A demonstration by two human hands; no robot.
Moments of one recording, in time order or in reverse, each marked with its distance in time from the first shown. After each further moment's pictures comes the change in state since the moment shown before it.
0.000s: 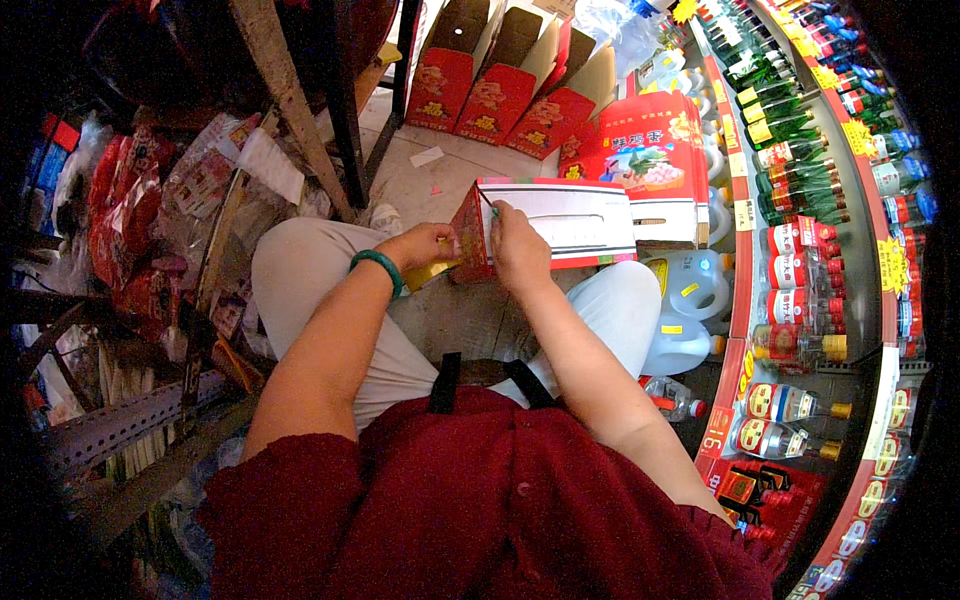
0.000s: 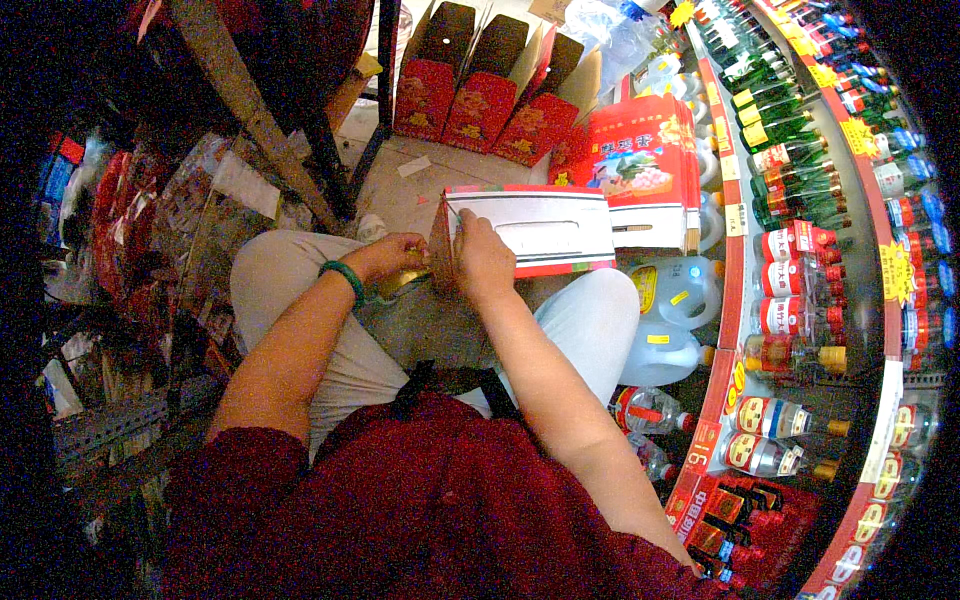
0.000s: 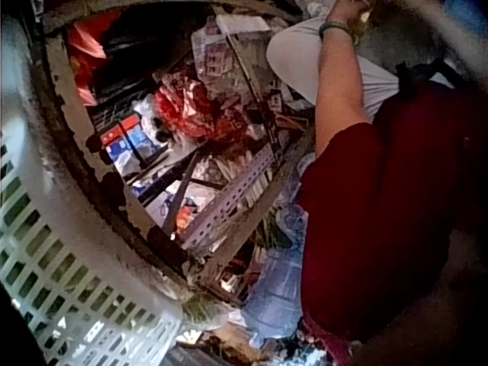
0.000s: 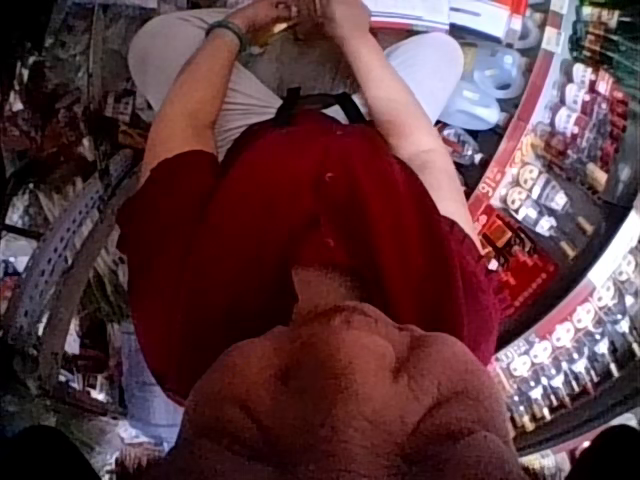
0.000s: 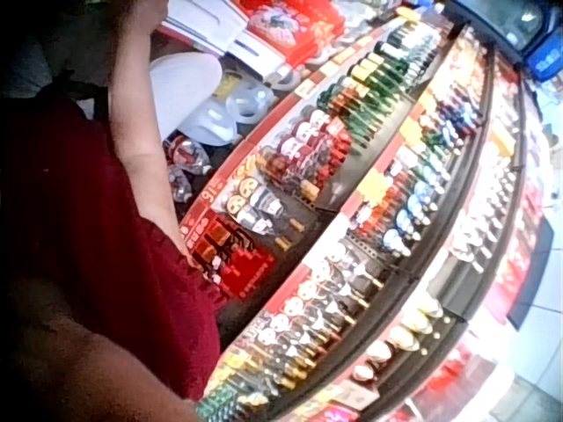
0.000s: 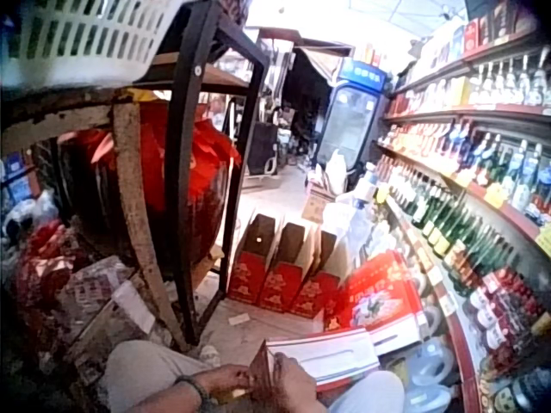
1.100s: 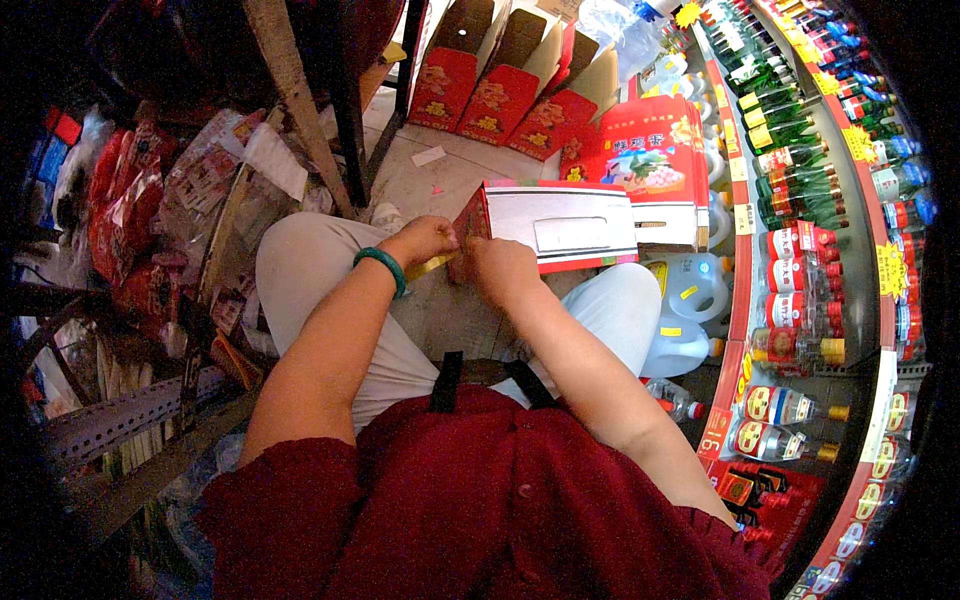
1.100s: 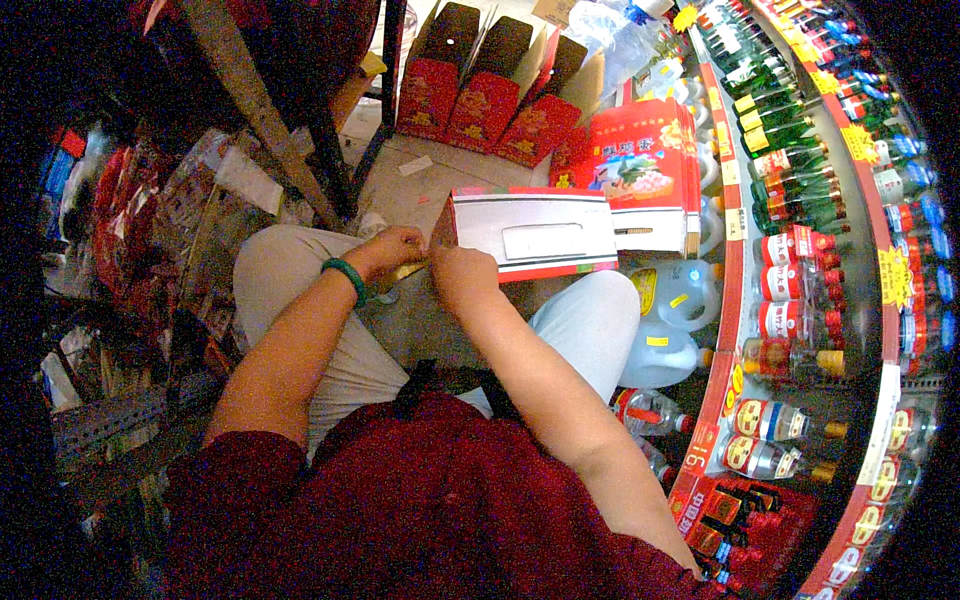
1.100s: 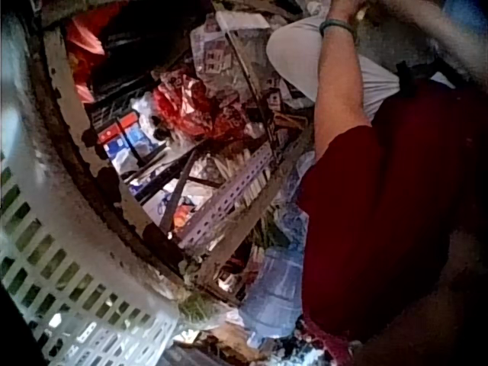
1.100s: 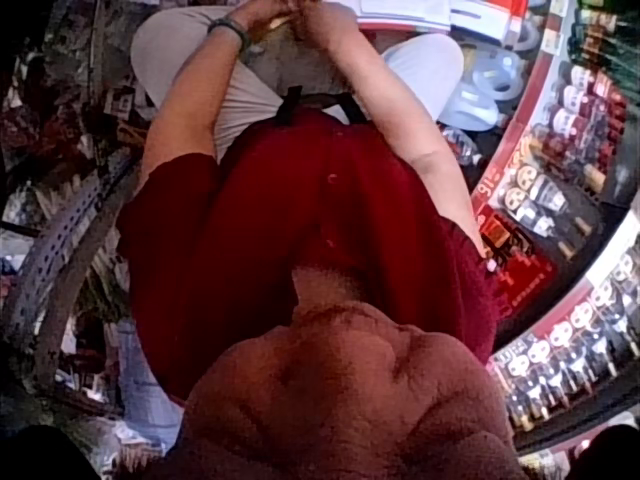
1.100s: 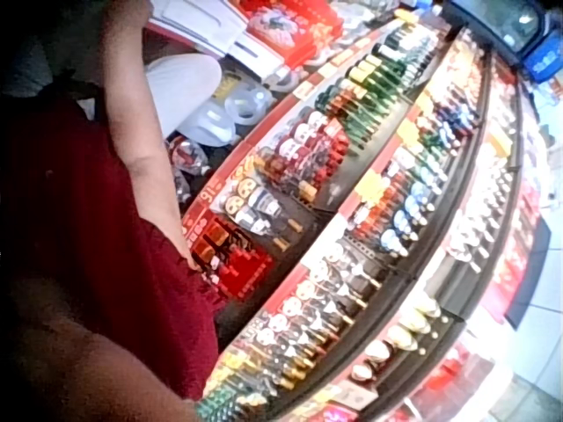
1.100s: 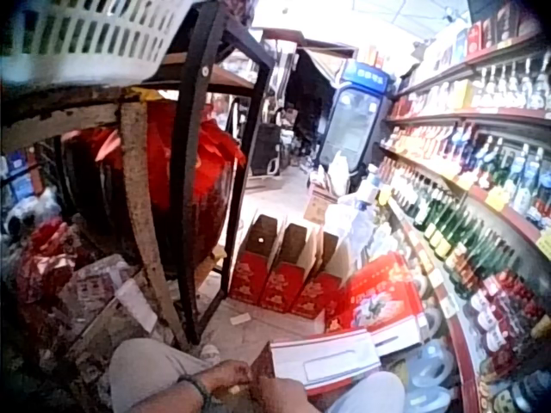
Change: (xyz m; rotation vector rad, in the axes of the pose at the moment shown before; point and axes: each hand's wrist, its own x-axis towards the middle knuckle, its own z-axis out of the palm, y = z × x) left_hand 0.008 -0.007 -0.002 0.113 0.176 0.043; right_hand -0.010 -0.025 -0.001 -0.406 -0.366 -0.242
